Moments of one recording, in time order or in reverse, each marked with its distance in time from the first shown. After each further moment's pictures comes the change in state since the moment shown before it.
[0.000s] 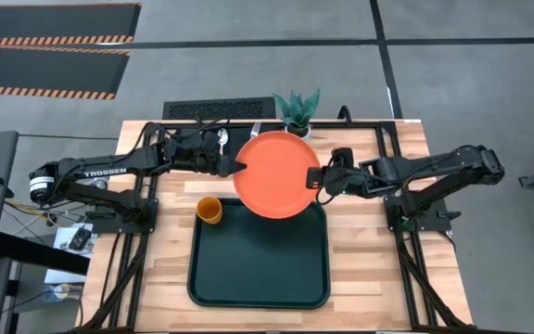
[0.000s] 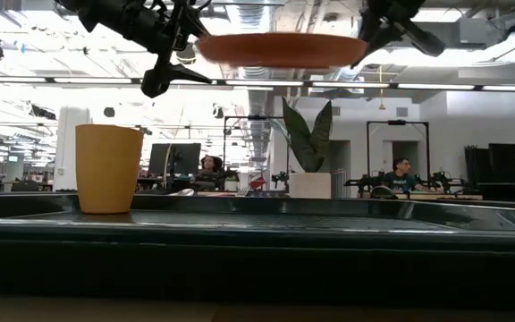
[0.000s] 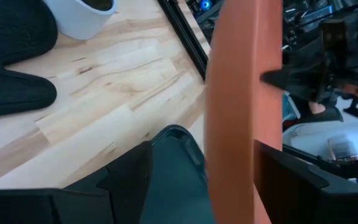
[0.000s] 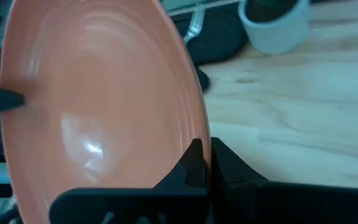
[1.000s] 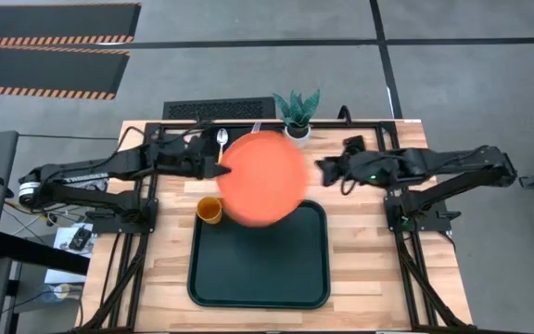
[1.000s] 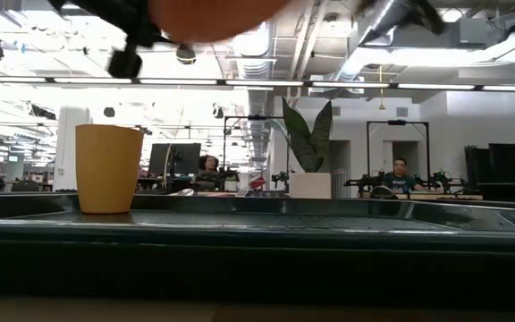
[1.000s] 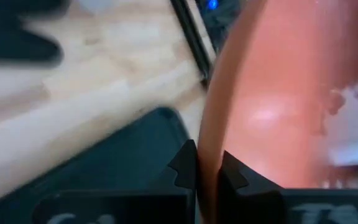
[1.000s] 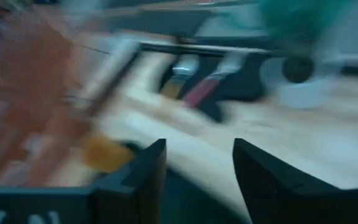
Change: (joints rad) left arm -0.090 -0.184 -0.003 -0.187 -0.032 -0.172; right arm -0.044 -0.178 0.002 0.029 0.002 -0.395
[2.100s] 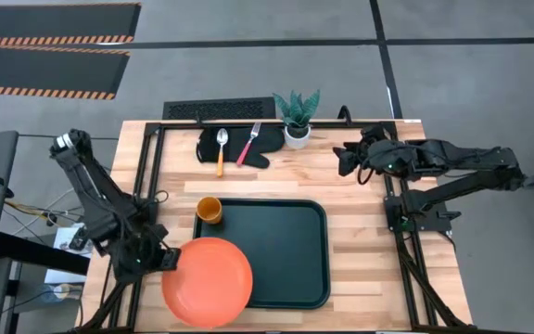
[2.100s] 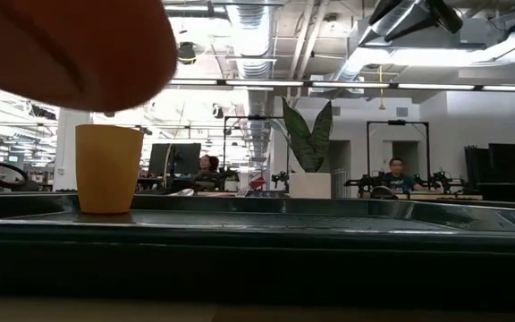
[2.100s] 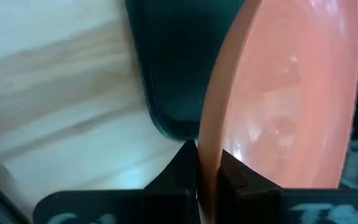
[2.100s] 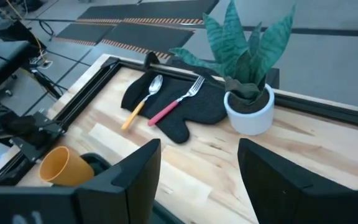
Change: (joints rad) left arm -1.234 0.114 0.002 -0.532 -0.439 -1.262; right arm -0.051 -0.116 -0.002 -0.105 0.023 -0.110
